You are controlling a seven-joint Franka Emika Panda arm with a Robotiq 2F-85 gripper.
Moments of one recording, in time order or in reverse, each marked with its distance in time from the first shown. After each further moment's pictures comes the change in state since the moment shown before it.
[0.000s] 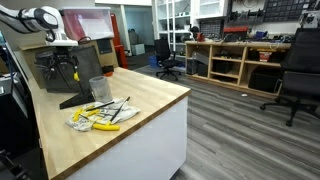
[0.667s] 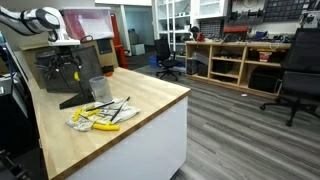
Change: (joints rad) arm 0.003 0.004 -0.020 -0.002 -0.068 0.018 0.025
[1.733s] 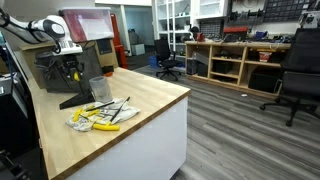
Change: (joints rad) arm -0.001 0.071 -0.007 0.001 0.000 0.156 0.159
